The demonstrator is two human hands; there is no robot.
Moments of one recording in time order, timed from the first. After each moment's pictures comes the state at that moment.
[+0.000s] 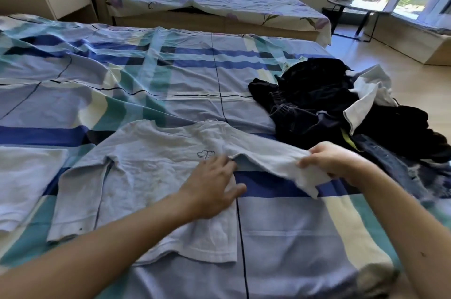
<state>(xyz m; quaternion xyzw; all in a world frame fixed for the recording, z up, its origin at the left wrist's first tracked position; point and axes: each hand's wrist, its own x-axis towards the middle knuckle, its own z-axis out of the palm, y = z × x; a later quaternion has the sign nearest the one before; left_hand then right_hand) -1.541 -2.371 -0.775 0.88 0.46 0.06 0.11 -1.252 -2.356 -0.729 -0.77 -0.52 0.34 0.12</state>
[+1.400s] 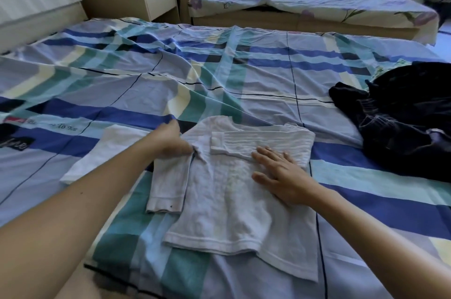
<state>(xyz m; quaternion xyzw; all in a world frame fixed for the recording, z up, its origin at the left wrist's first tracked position) -1.767 -2.309 -0.744 0.55 0.80 0.04 0.24 -1.463 -2.319 -0.804 -0.47 -0.85 0.21 0.02</state>
